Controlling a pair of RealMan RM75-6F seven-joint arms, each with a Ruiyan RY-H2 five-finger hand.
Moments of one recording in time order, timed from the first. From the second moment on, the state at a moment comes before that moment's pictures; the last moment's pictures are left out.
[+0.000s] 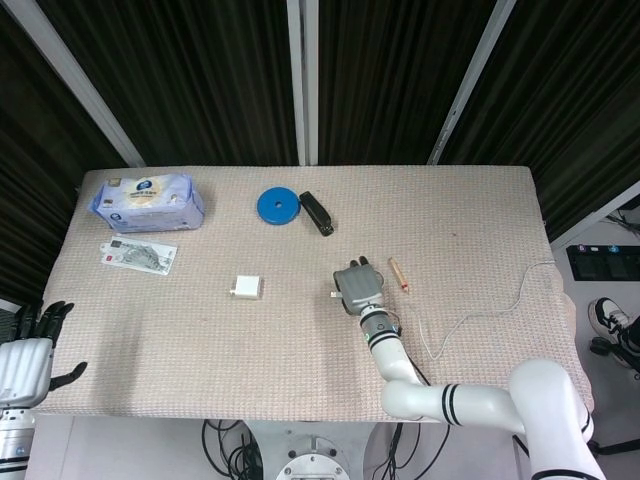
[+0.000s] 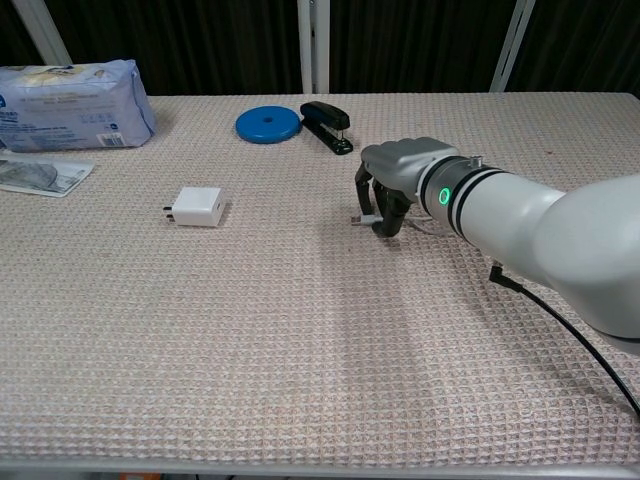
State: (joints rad) left arm -0.04 -1.21 -0.04 -1.56 1.45 1.49 0.14; right arm 1.00 -1.85 0.24 -1.36 -0.50 1.03 -0.86
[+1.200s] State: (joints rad) left arm -0.28 -1.14 -0.09 -1.61 1.49 1.20 0.04; right arm 0.95 -1.63 0.24 -1.57 -0.70 1.02 -0.73
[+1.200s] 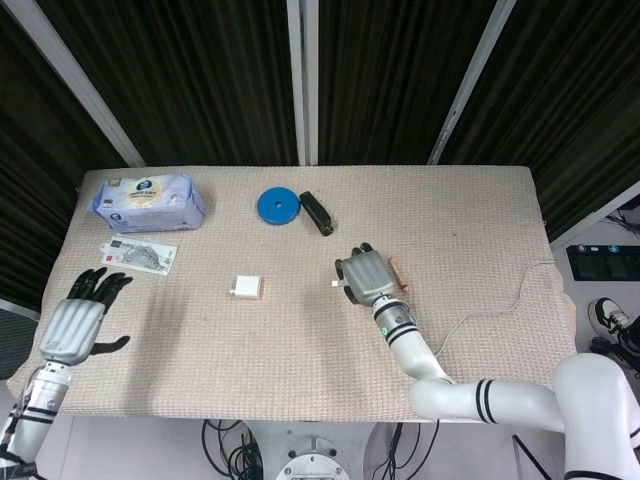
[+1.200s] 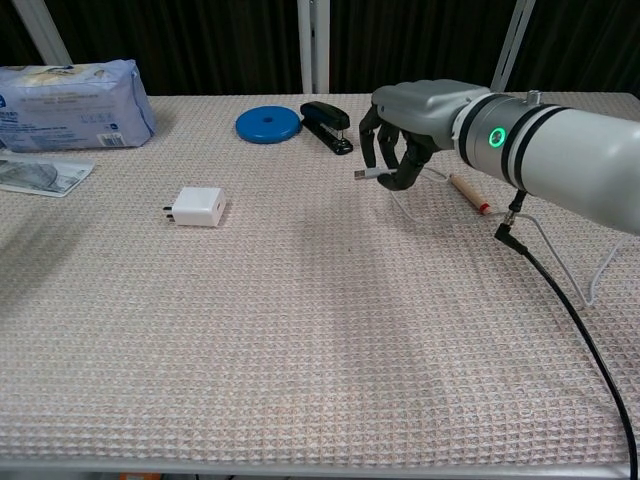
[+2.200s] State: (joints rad) left arm -0.75 -1.55 -0.19 -1.34 1.06 0.74 0.22; right arm 0.90 -1.48 0.23 -1.67 -0.76 1.05 -0.59
